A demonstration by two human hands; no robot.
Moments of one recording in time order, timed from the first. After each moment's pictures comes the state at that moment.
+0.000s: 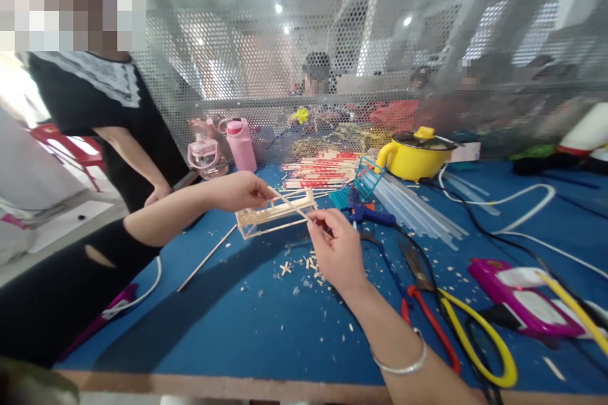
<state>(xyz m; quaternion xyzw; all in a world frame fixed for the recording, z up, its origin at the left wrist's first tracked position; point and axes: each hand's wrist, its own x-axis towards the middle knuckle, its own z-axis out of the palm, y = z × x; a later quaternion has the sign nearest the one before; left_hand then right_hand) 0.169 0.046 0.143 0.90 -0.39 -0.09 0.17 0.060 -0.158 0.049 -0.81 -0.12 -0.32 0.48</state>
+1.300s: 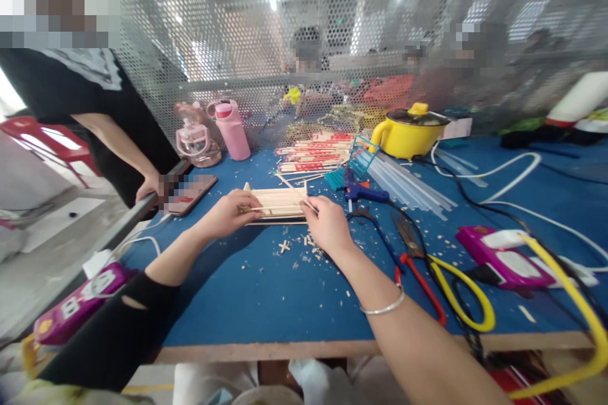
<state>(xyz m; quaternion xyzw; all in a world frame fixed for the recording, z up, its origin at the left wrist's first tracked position) 0.143 0.080 0.042 0.87 -0.38 0.06 0.30 0.083 -0.160 0.023 -0.90 -0.06 -0.22 0.37</state>
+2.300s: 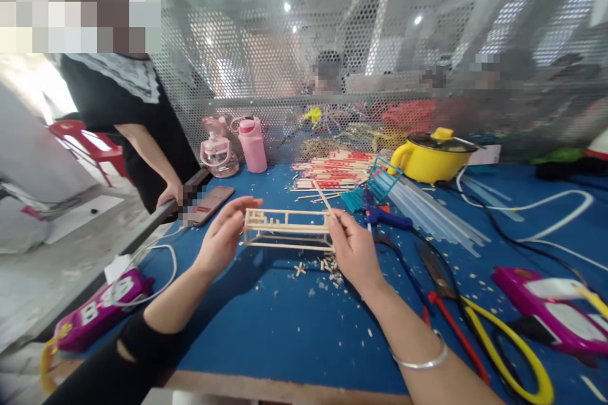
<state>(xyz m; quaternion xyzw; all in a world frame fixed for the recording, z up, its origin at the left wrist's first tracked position) 0.103 0.081 0.040 0.64 -0.18 0.06 0.75 0.067 -0.159 0.043 -0.85 -0.04 -0.24 0.46</state>
